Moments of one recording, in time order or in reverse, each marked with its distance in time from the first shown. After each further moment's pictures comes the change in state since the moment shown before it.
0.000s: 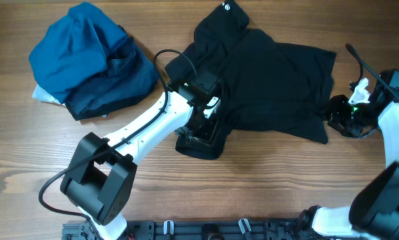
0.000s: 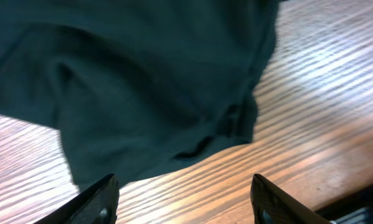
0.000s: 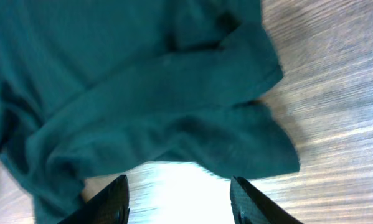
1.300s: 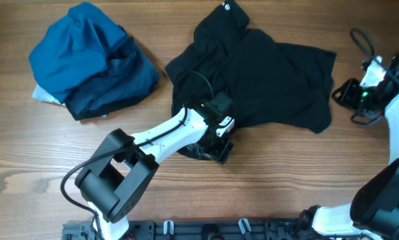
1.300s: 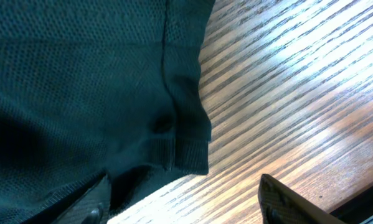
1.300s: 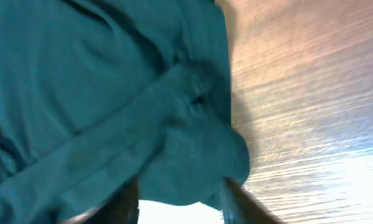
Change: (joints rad) left arm -0.112 0.062 -0.136 0.200 0.076 -0.008; right arm -0.002 0.026 0.083 0.113 0.071 -0.080
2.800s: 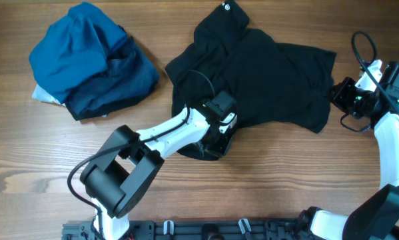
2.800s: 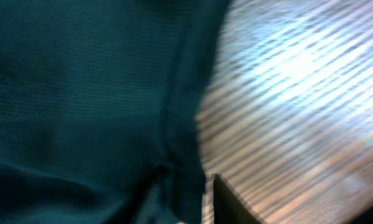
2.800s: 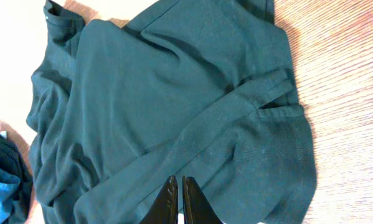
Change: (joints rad) left arm 0.008 0.040 0.000 0.104 0.019 -0.059; right arm 0.034 -0.160 -0.138 0.208 -0.156 0.202
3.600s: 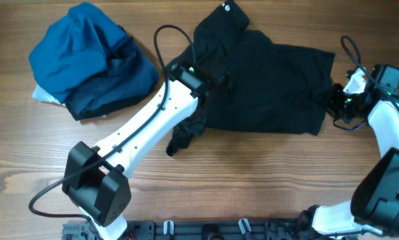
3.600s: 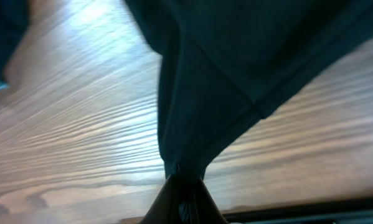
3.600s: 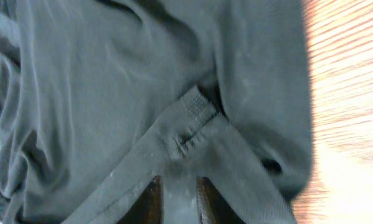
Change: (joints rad) left arm 0.079 -0.101 0.428 -0.748 -0.454 0.030; right arm 0.018 0.201 0.000 -0.003 -0.021 -0.056
